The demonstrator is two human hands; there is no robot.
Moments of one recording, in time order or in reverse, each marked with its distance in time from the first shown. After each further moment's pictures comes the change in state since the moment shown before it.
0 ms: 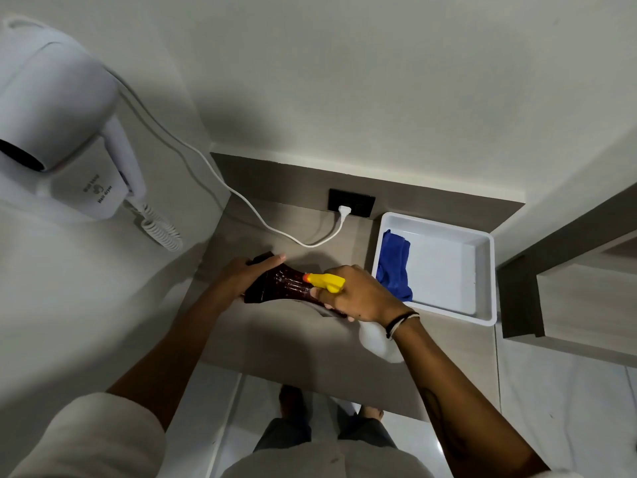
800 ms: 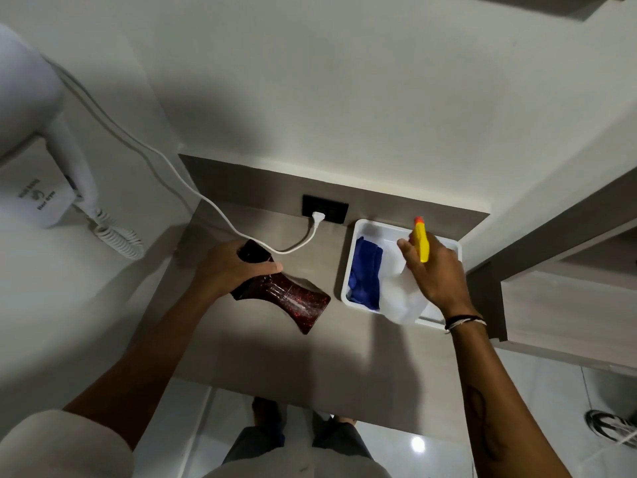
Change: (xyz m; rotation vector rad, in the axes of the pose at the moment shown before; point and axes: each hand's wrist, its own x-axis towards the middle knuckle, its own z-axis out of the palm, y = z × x) left_hand -0.011 0.051 0.023 0.263 0.105 0.300; right_hand -0.052 0.107 -0.109 -0.073 0.645 0.290
